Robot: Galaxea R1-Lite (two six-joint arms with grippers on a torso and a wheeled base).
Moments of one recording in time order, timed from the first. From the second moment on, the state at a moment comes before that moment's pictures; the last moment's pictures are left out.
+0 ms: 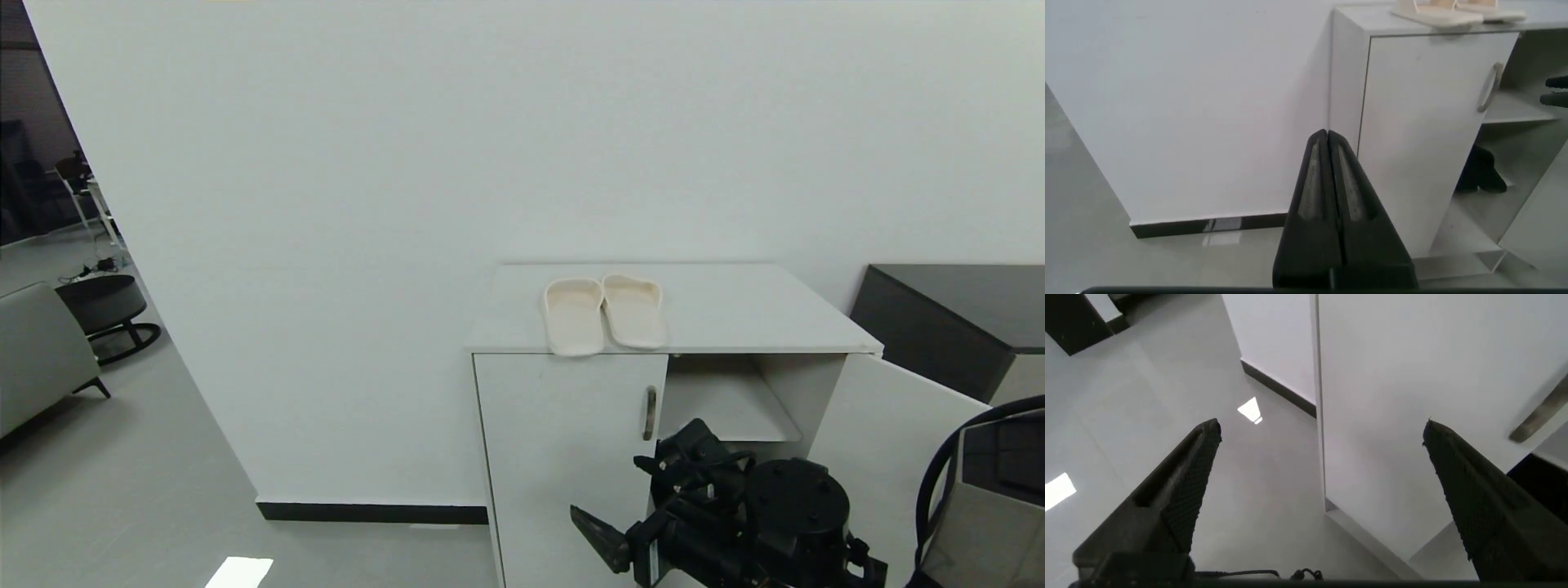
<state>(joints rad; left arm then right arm) 0.00 0.00 0.00 0.00 -0.07 0.02 0.86 2.07 -0.39 -1.47 -0.08 0.16</state>
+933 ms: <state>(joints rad) 0.00 0.00 0.00 0.00 -0.07 0.02 0.86 2.06 -0.45 -1.45 -0.21 0.04</state>
